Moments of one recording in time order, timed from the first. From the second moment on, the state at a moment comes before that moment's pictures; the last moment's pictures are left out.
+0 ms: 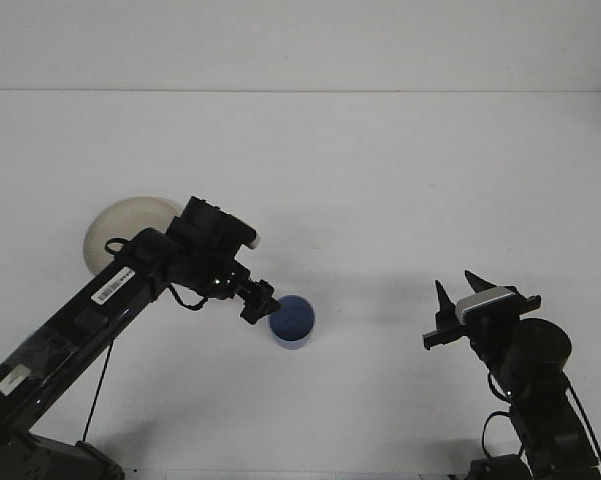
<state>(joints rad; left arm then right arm) -0.53 1.55 1.39 -0.84 0.47 0.07 0.14 0.61 0.56 -0.24 -0.16 -0.12</state>
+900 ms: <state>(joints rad) -0.67 1.76 1.39 -0.74 0.31 0.07 0.14 0.61 0.56 -0.24 -0.16 -0.11</state>
